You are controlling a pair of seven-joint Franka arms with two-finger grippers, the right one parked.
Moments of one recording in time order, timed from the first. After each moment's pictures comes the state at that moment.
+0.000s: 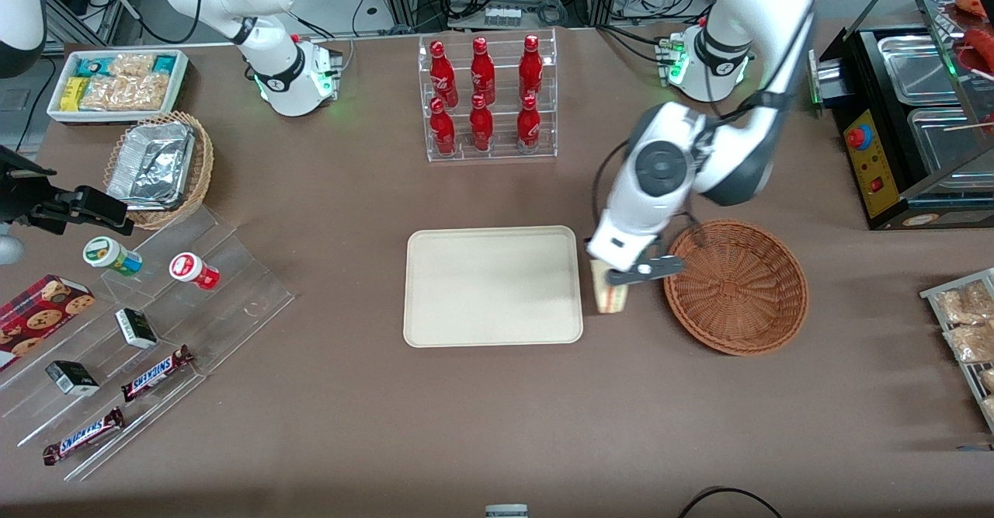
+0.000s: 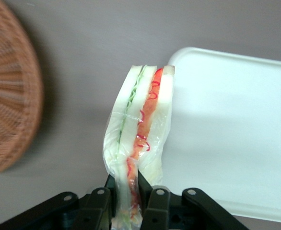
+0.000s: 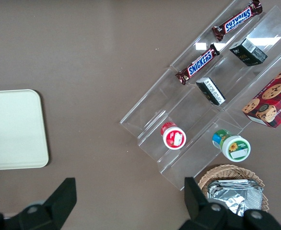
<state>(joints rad) -0.51 0.37 -0.07 -1.83 0.01 2.15 -0.73</state>
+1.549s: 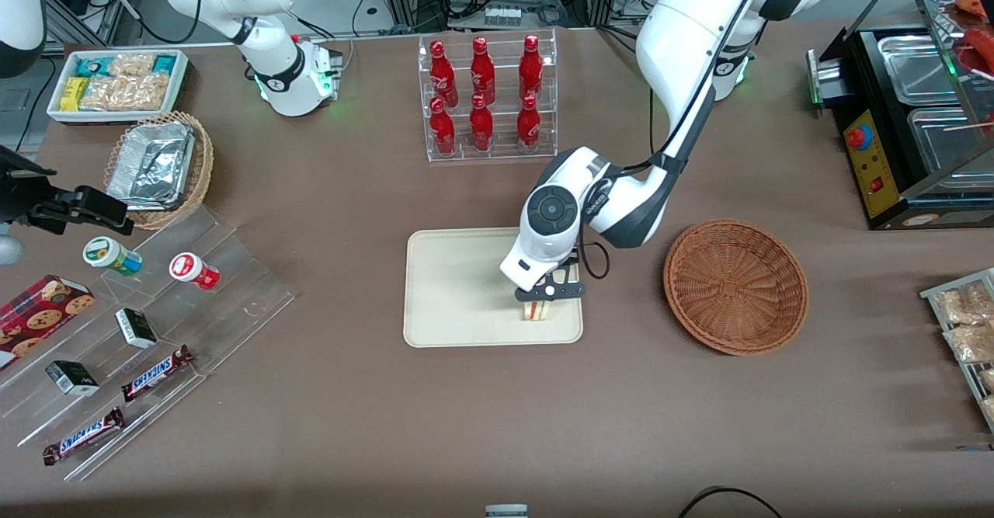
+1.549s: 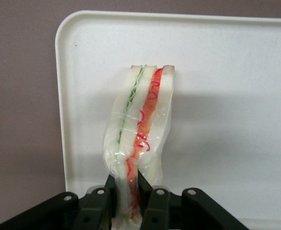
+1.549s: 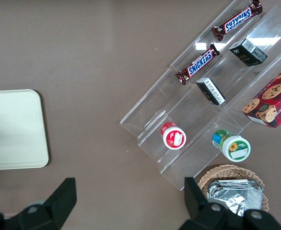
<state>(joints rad) -0.60 0.69 -0.11 -1.53 0.01 2.14 -0.75</state>
